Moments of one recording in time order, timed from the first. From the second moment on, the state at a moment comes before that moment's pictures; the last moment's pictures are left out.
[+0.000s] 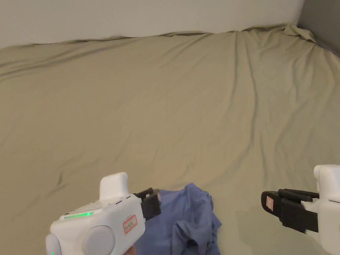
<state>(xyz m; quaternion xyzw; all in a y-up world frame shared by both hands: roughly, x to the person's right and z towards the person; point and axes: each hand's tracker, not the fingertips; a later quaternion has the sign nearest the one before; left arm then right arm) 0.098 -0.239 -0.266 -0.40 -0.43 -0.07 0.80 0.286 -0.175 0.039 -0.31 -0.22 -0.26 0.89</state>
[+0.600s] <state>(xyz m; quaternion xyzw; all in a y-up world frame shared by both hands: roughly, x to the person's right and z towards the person) 0.204 -0.299 -0.149 -0.50 -0.61 -0.07 0.61 0.273 -0.140 0.047 -0.26 -0.20 -0.24 0.91</state>
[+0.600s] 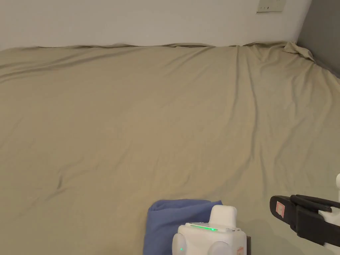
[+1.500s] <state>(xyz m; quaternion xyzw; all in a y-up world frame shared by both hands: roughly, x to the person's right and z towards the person) 0.005 -0.278 -0.319 -0.53 -0.50 0.13 0.67 0.363 -0.348 -0.054 -0.40 -0.06 -0.51 0.76</state>
